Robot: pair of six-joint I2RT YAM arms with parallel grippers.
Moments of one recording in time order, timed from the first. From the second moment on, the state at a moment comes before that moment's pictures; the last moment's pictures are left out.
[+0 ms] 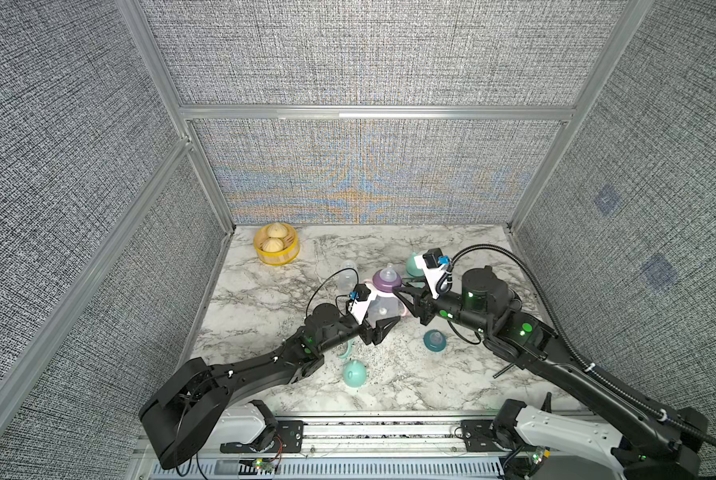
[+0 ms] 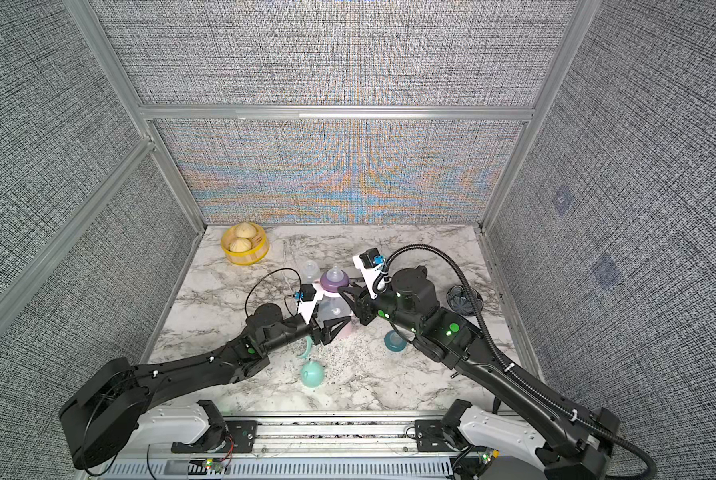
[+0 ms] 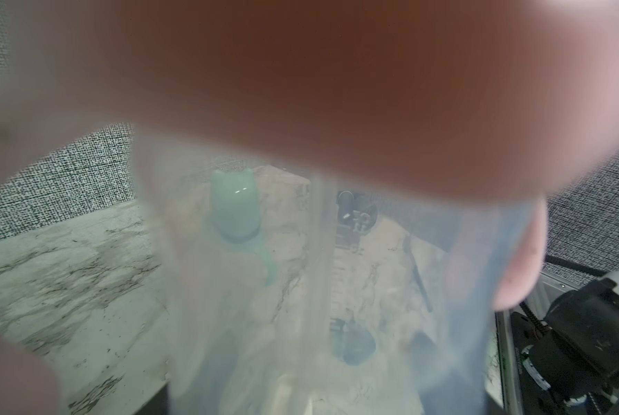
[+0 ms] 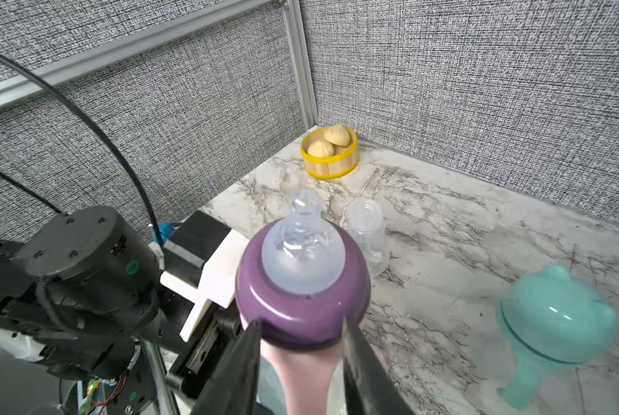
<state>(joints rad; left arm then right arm) -0.86 1.28 0.51 0.68 0.25 -0.16 0.83 1.02 1.02 -0.27 -0.07 0.20</state>
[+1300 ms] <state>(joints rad) -0.86 1.30 0.56 0.68 0.50 -0.13 0.70 1.04 1.07 -0.34 -0.37 0.17</state>
